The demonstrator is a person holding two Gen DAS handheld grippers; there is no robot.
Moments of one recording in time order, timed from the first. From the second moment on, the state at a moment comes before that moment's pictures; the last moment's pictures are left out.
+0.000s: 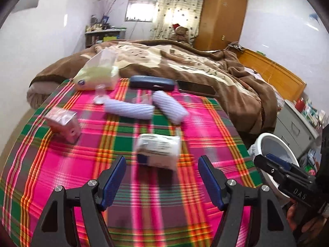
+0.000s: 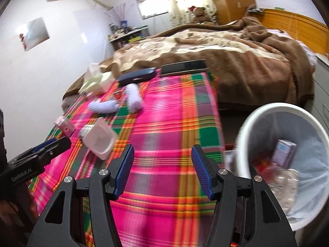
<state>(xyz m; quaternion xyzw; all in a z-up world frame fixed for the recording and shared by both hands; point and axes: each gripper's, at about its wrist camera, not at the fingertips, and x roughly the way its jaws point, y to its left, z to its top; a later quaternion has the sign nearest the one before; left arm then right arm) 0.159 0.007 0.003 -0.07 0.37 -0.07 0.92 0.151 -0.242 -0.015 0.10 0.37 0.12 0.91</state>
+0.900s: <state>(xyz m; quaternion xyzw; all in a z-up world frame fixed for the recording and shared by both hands) 0.213 0.151 -0.024 -0.13 0.39 0.05 0.91 0.196 -0.128 -0.033 0.07 0.42 0.26 0.87</state>
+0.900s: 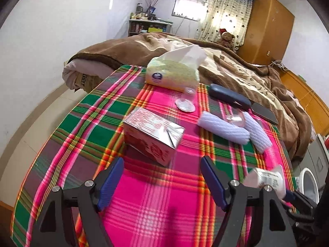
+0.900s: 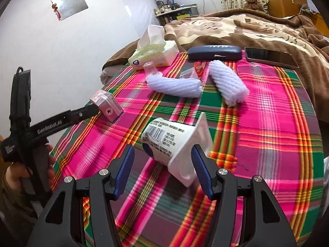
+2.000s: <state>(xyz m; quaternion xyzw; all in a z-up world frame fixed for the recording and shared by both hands) 0.289 0.156 -0.042 -0.08 0.43 0.09 0.90 0.207 -0.130 -0.037 0.09 0.41 0.22 0.88</state>
